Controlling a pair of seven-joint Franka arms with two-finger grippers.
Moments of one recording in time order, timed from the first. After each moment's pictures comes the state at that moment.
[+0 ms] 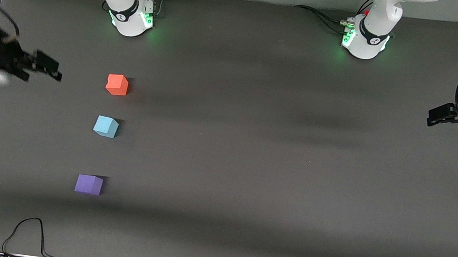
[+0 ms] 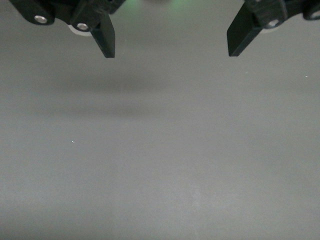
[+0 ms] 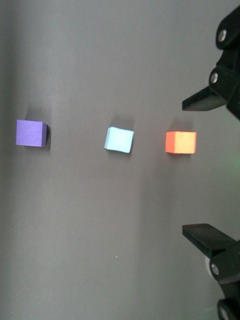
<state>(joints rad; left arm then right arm) -0.01 -0.02 0.02 -1.69 0.02 1.59 -0.02 0.23 -0.13 -0.18 -1.75 0.04 1.61 0.00</state>
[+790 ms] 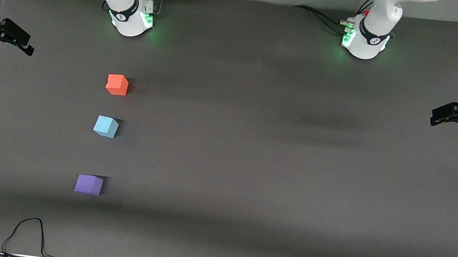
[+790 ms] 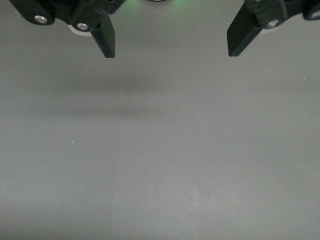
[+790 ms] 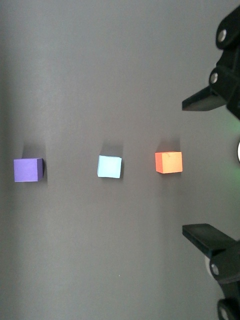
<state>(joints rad) -0.01 -0.01 0.03 -1.68 0.02 1.58 -0.02 0.00 -0.21 -0.06 -1.80 0.02 1.59 -0.01</state>
